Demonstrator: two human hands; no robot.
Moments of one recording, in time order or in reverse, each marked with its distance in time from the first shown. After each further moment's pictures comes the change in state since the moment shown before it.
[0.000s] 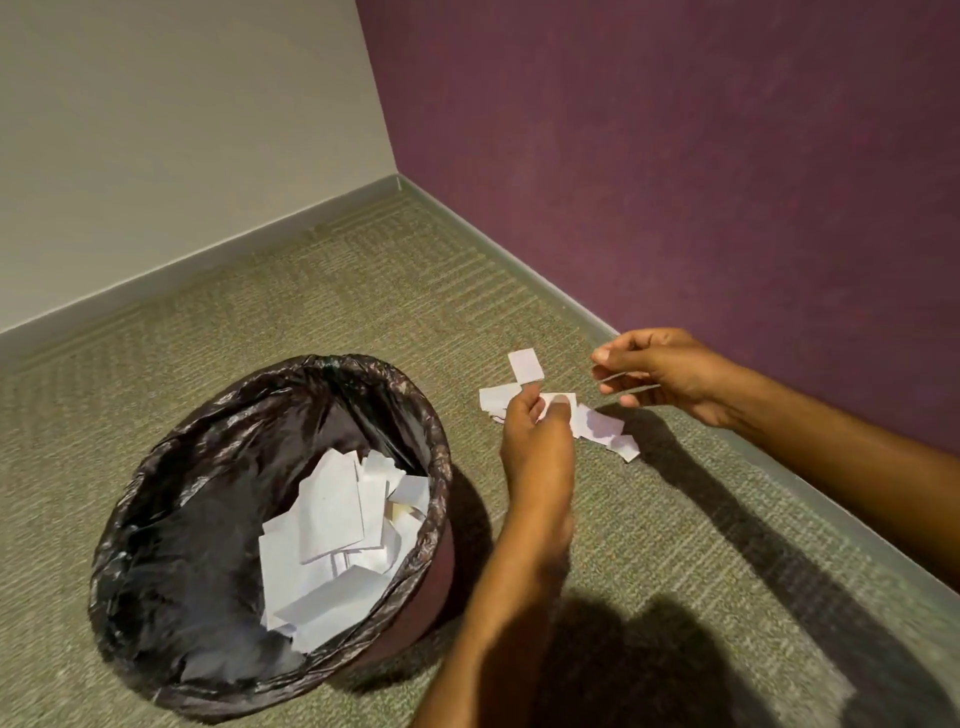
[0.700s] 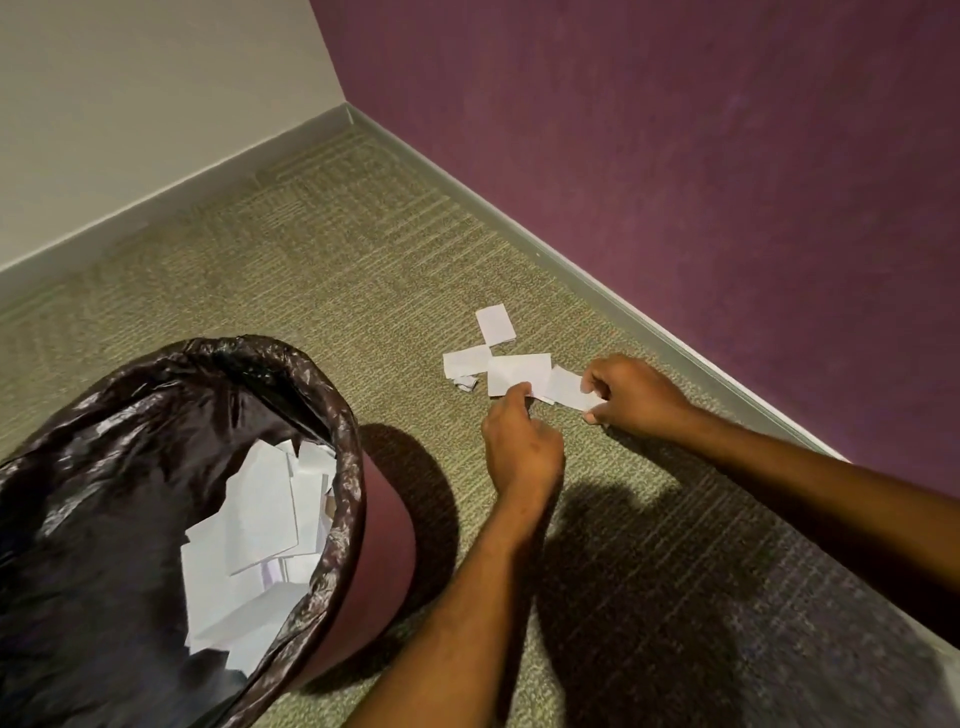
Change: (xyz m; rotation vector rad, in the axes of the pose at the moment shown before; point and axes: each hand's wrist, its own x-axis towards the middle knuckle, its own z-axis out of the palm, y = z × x) left_hand 0.096 -0.119 0.020 0.776 0.070 0.226; right_hand 0.079 0.142 -0.019 -0.975 0.058 -0.206
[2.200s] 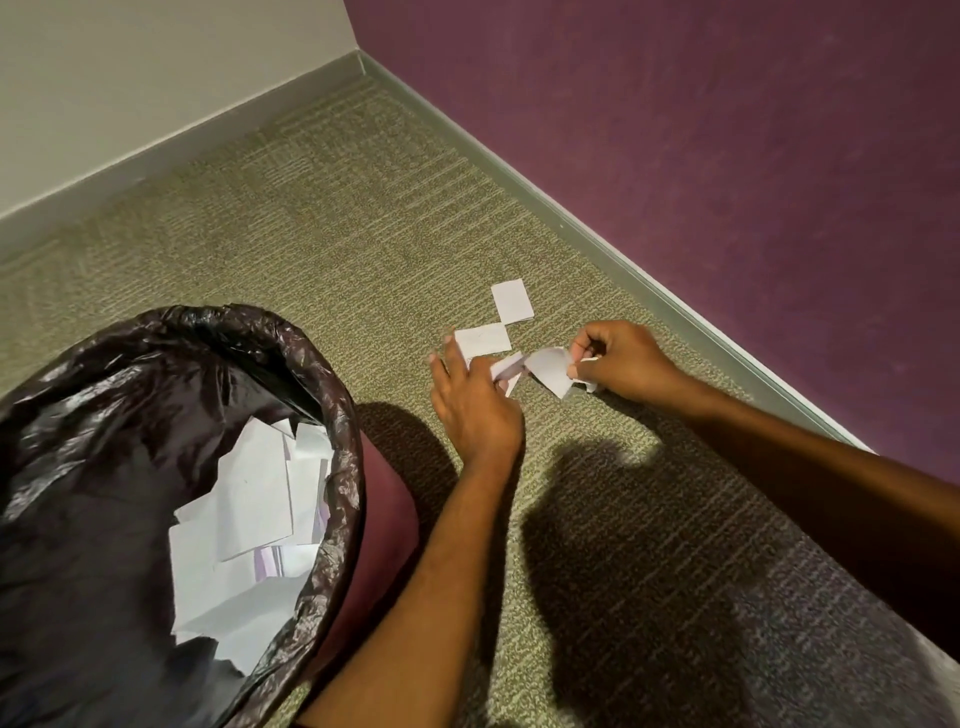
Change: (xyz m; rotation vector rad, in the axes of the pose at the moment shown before) left_hand 0.055 -0.046 -0.014 0.369 0.225 0.090; right_hand 0.039 -0.020 0.011 0.448 0.035 0.024
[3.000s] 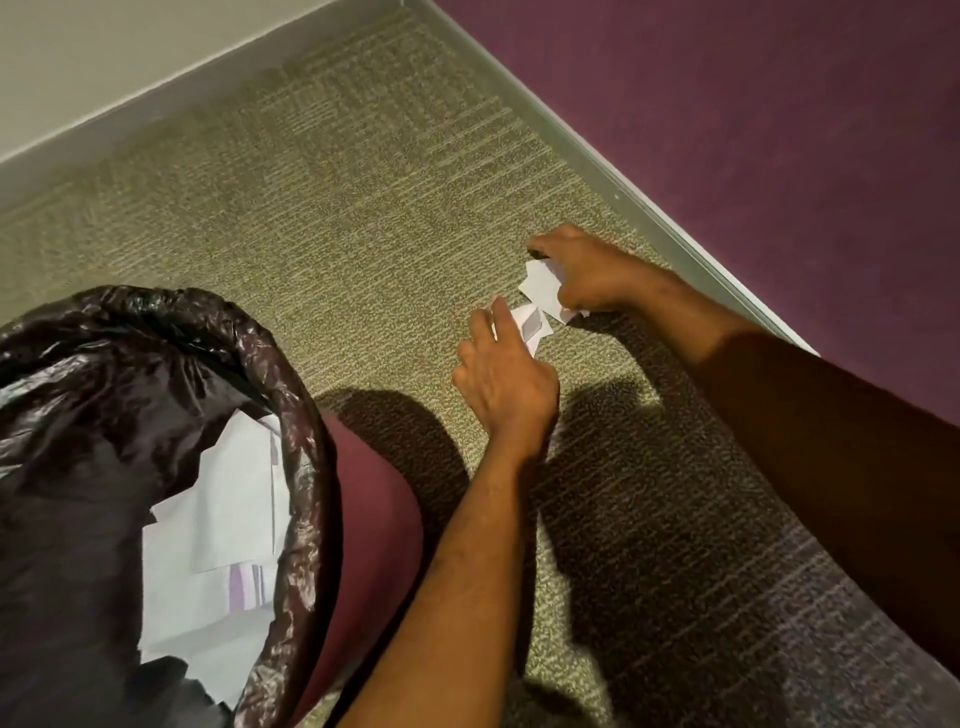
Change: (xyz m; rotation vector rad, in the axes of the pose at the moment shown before) left_hand 0.042 0.015 0.015 0.085 -0.059 -0.085; right_hand 0.138 -0.067 0.021 -0.466 -0.326 -0.188
